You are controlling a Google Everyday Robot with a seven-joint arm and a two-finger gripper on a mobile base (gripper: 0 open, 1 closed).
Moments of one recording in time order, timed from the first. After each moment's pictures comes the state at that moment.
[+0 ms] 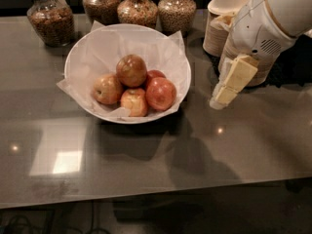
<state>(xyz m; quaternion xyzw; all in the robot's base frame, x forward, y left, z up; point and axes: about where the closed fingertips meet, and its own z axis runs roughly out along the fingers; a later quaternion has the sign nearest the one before) 0.503 -0.123 0.975 -0.66 0.68 0.04 0.31</state>
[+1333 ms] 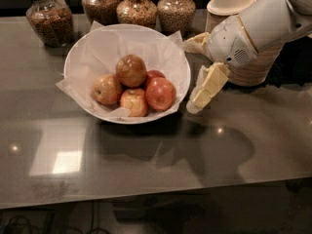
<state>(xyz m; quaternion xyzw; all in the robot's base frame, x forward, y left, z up) 0.512 -0.071 0.939 -0.65 0.65 0.23 0.32</state>
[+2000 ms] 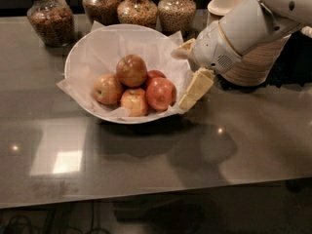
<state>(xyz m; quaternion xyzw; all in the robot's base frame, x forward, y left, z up) 0.525 -0.056 0.919 -0.67 0.65 0.18 0.30</state>
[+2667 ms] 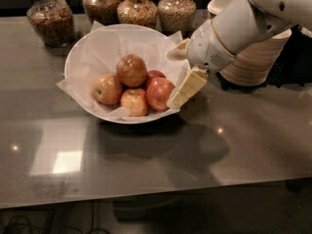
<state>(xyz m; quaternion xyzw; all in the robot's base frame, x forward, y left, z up) 0.532 -0.049 0.917 -0.67 0.66 0.16 0.30</state>
